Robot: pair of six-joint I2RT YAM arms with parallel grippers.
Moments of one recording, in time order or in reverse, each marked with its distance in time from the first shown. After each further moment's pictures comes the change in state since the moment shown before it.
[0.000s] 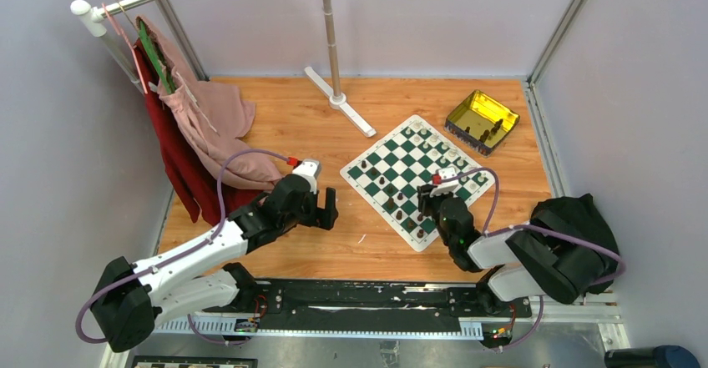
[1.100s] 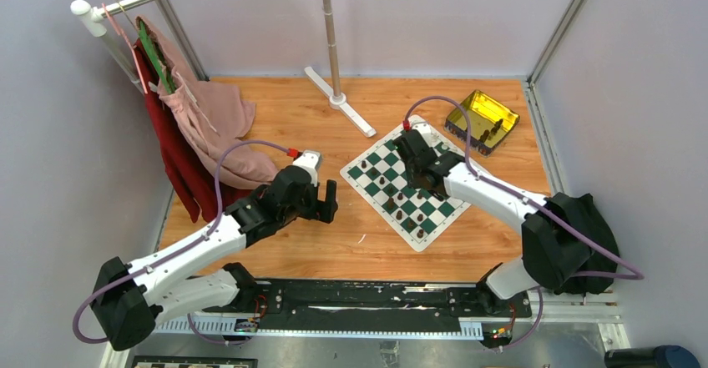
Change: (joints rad) left arm -0.001 0.016 0.110 -0.086 -0.026 0.024; right arm 0.005 0.056 0.911 -1.632 0.045 0.279
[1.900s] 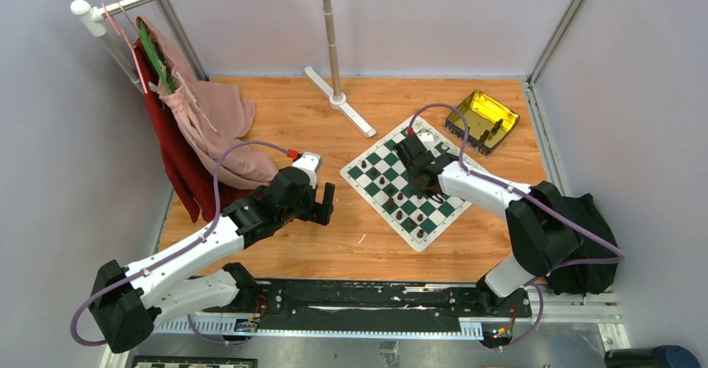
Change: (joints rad) left arm 0.000 -0.026 0.000 -0.047 -0.026 0.063; right arm -0.037 0.099 -0.026 -0.021 -0.036 0.090
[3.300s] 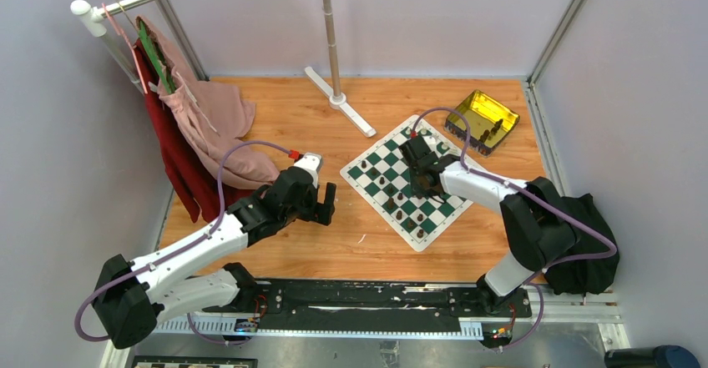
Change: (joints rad) left arm 0.002 0.037 -0.005 0.013 0.001 -0.031; right arm -0.060 0.032 -0.045 0.067 -0.096 -0.026
